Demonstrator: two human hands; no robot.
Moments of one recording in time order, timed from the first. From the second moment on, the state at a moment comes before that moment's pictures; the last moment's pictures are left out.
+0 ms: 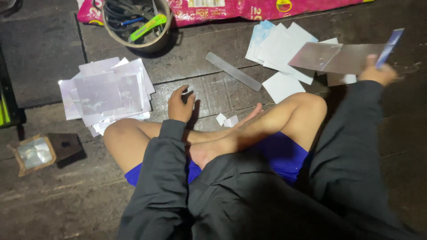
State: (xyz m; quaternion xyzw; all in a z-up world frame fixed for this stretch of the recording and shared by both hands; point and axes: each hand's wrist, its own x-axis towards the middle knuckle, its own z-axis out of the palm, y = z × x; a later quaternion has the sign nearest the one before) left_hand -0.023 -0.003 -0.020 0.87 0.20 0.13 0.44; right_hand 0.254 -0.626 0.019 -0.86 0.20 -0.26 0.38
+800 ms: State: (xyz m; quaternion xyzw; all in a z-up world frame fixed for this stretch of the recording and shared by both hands) left_hand 0.006 0.003 -0.120 0.76 0.42 -0.05 0.49; right_hand 0.149 -0.241 0.023 -0.96 -0.01 0.17 0.23
